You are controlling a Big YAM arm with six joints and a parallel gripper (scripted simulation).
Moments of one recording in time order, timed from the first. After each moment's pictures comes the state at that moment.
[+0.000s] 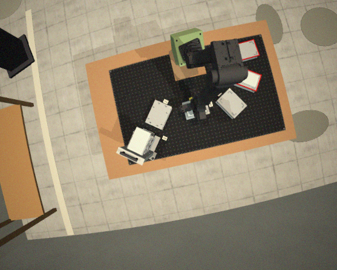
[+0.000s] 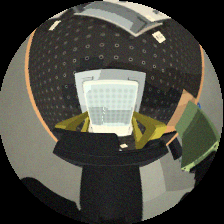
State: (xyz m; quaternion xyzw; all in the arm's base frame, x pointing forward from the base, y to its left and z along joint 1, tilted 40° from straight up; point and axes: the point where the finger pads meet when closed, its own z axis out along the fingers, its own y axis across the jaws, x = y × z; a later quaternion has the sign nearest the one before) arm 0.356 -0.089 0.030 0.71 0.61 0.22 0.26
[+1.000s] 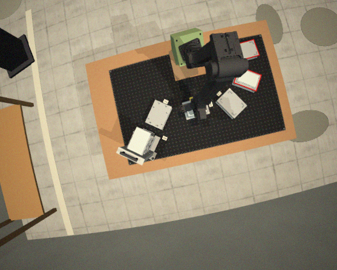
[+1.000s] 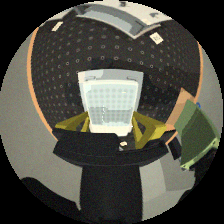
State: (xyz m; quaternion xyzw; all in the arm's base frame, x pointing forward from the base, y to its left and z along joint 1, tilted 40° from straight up) arm 0.350 -0.087 0.039 0.71 0.61 0.22 0.26
